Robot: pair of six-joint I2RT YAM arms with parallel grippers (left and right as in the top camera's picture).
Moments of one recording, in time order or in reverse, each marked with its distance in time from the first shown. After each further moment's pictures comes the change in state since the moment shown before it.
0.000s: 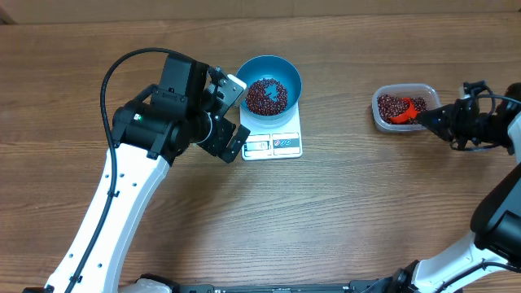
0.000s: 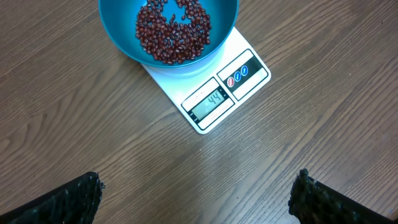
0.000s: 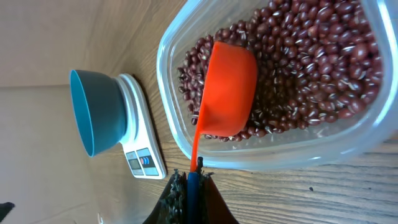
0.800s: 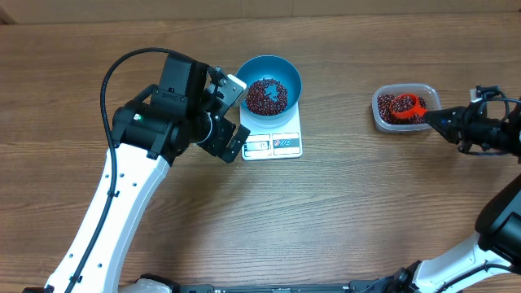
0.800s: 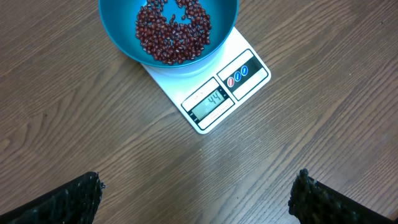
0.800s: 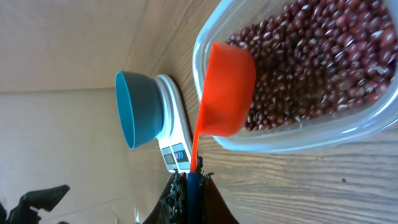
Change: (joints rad) left arm 0.000 0.000 0.000 0.000 0.000 0.000; right arm -0.068 0.000 -0.001 -0.093 -0.162 -0.070
